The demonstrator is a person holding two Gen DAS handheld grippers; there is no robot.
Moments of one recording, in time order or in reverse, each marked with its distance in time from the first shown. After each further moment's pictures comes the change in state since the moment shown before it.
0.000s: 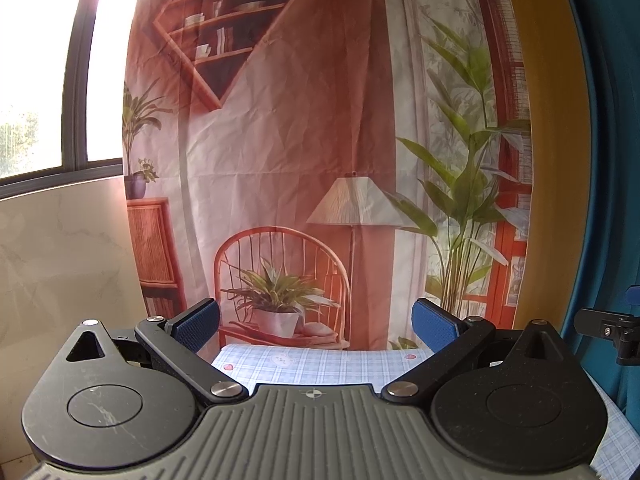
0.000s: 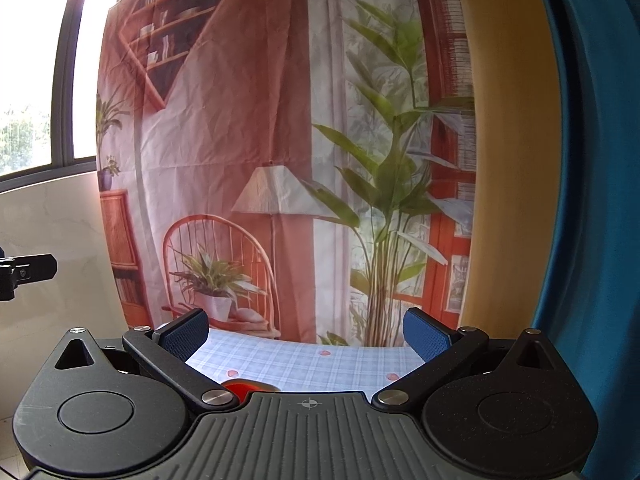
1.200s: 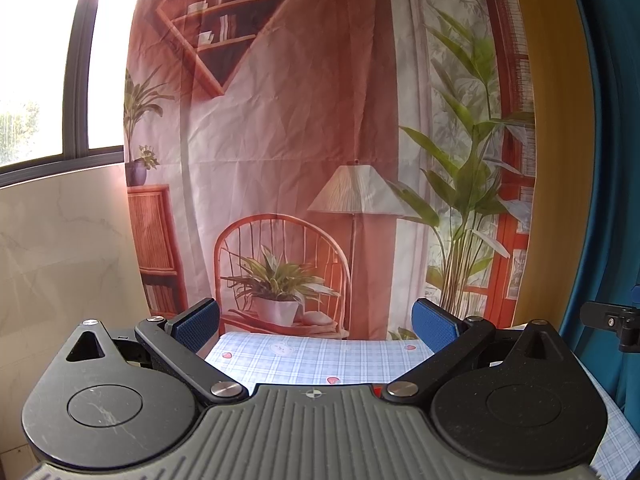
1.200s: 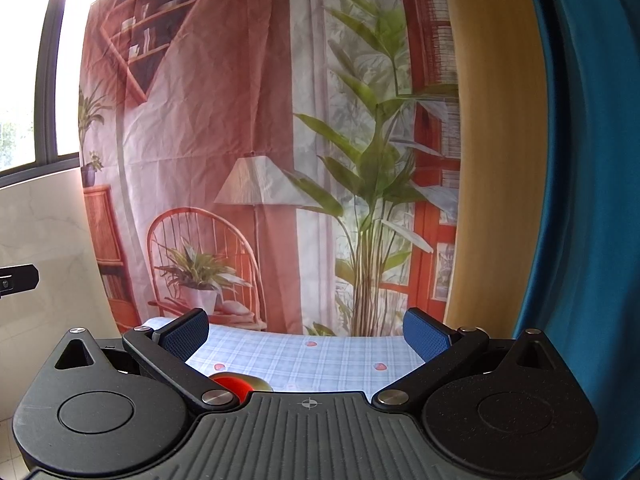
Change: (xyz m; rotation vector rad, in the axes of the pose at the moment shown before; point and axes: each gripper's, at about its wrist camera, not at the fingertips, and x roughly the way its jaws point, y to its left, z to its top) left arm 0.006 0.004 -0.004 -0.012 0.032 -0.001; right arm 0.005 -0.007 -0.003 0.019 0.024 -0.040
